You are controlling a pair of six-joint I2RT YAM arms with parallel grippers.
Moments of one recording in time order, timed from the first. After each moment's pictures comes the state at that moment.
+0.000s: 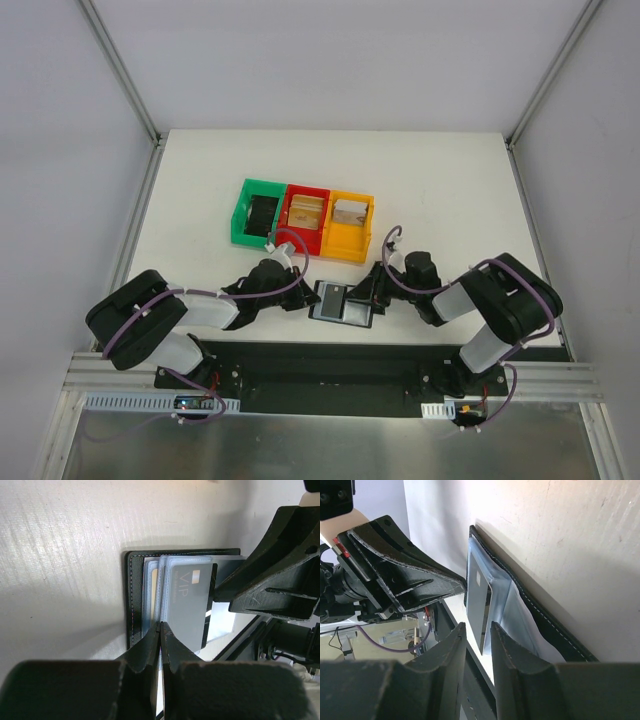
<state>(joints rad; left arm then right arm) -0.80 1.42 0.30 0.49 0.15 -0.95 0.54 1.63 0.25 0.88 -0.66 1.03</state>
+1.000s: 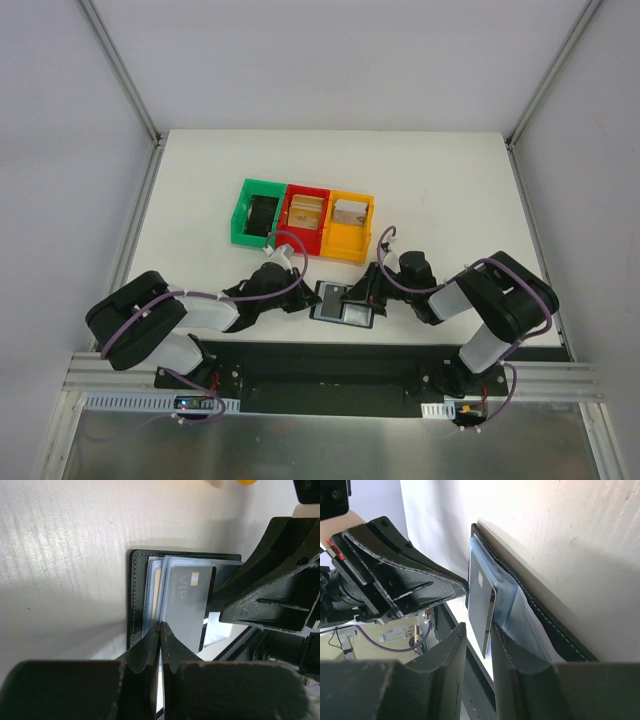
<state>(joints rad) -0.83 1.41 0.29 0.50 0.09 -1.01 0.58 1.64 0.28 0.83 -0.65 1.04</state>
